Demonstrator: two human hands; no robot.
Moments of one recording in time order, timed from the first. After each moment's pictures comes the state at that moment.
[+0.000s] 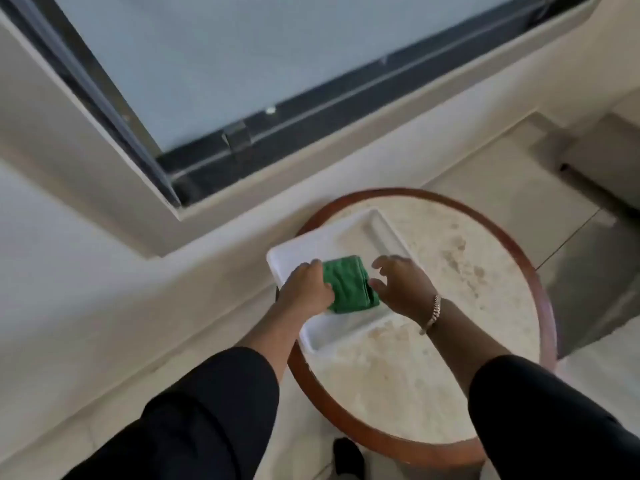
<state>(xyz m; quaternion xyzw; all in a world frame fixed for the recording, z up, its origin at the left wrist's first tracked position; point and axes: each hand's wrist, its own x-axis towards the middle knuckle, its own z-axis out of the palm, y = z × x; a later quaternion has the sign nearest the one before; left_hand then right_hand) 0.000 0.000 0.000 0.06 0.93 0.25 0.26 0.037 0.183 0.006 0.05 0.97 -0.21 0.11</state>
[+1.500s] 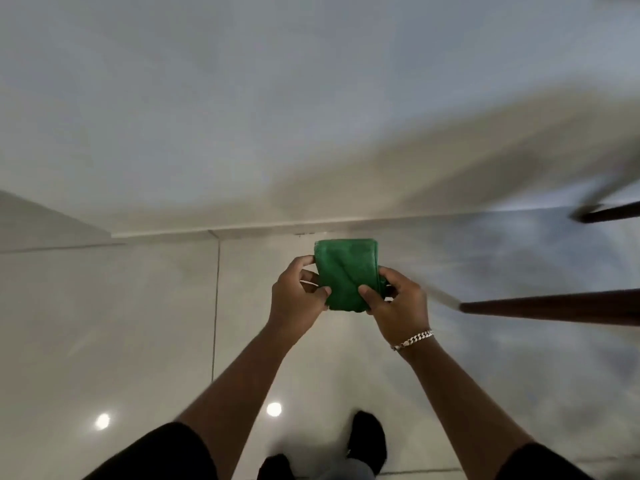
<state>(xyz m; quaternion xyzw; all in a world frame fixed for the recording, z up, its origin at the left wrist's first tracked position) 0.188 -0.467 -0.306 -0.35 0.74 0.57 0.06 0.145 -0.311 -0.315 0.02 0.86 -0.49 0.16</state>
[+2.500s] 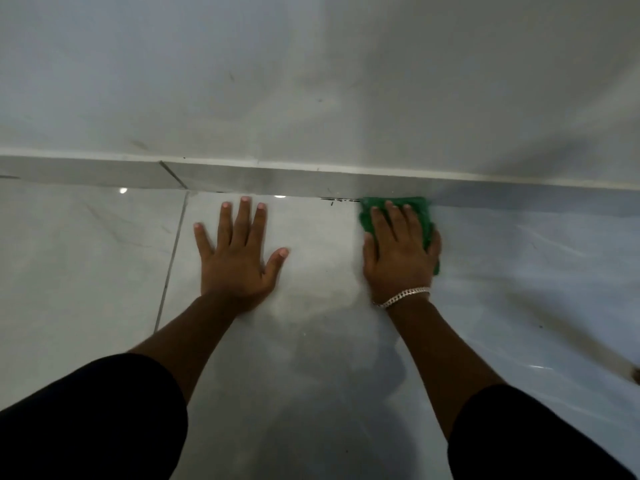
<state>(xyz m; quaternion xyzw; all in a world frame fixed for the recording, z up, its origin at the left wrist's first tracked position) 0.169 -0.643 -0.679 -0.20 0.98 0.07 0.05 0.051 -0.417 -0.675 -0.19 0.97 -0.13 -0.05</state>
